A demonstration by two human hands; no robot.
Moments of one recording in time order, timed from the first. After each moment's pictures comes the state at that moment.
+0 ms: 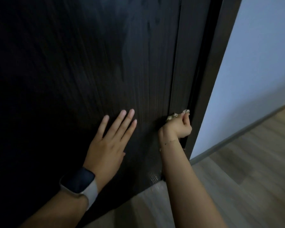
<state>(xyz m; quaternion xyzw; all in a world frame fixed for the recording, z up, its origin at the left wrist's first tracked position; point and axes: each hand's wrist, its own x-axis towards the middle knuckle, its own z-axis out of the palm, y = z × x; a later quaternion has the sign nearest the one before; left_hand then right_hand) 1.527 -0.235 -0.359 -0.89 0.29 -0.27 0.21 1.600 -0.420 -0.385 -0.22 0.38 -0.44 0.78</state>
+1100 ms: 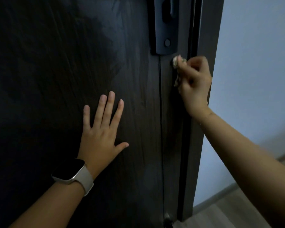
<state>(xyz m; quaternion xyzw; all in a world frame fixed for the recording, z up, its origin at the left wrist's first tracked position) 1.561 -0.273 -0.164 -0.88 0.16 -0.42 0.14 1.614 -0.540 -0.109 -0.70 -0.15 -0.63 0.30</state>
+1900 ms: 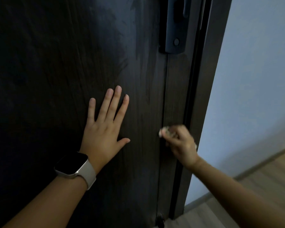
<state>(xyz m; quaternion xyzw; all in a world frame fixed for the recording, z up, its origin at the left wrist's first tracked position) 1.561 -0.271 -0.168 -0.88 0.17 -0.42 0.13 1.585 -0.538 -0.272 -0.80 -0.27 -0.51 0.16</state>
